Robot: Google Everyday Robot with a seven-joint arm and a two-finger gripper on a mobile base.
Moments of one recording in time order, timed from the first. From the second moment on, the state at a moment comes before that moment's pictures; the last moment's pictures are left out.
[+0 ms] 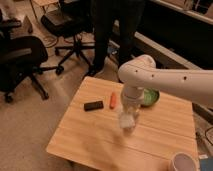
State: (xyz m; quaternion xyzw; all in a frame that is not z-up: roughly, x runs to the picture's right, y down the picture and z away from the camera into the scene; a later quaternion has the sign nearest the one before) arm 0.139 0.105 0.678 -0.22 0.25 0.67 0.66
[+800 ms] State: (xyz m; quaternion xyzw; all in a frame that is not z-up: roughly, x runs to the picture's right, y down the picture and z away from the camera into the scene) arm 0.175 0.098 0.619 -0.18 0.24 0.66 0.69
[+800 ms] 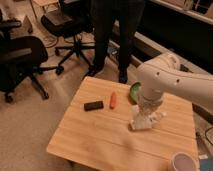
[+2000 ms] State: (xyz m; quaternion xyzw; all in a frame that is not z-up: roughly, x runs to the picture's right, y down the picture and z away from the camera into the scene) arm 0.263 0.181 0.596 -0.21 0.26 0.71 0.61
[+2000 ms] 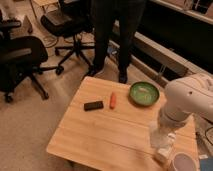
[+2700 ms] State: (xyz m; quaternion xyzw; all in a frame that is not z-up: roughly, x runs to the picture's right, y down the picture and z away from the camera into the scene) arm 0.320 0.242 0.576 -0.21 0.26 0.76 0.56
